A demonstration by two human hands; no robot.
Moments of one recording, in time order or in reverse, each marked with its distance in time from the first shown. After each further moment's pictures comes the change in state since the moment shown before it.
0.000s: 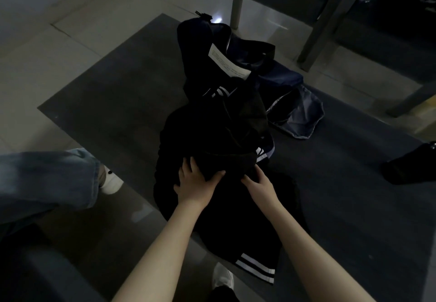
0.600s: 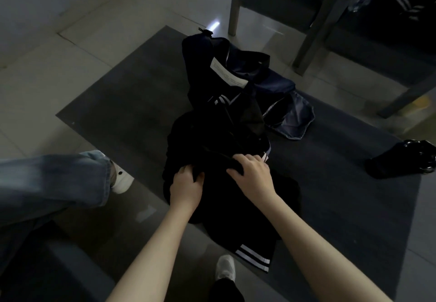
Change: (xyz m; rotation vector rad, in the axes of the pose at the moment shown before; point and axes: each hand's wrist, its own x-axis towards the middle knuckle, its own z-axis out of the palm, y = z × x) left_hand -0.032 -0.021 -0.039 -0.229 0.101 0.138; right_hand -0.046 -0.070 0.002 -0.818 0.113 -0.448
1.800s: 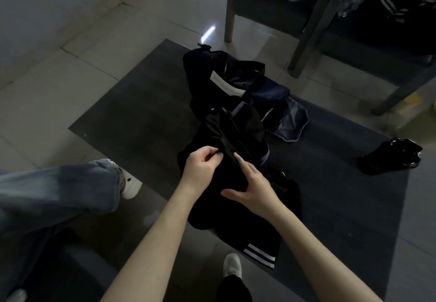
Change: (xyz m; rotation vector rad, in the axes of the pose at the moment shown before) left_hand -0.028 0.096 -0.066 -0.411 -0.130 0.160; right_hand -0.040 -0.023 -0.036 0.362 -0.151 -0.003
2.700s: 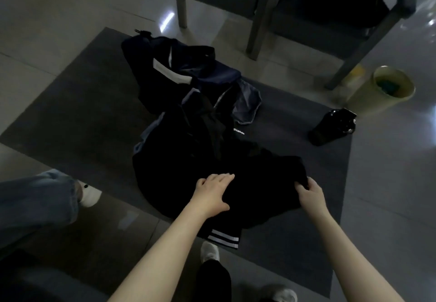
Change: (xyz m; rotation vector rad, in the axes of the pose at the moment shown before) left_hand -0.023 -0.051 0.134 1.040 -0.691 0.175; right_hand -0.106 0.171 -0.093 0.434 0.550 0.754
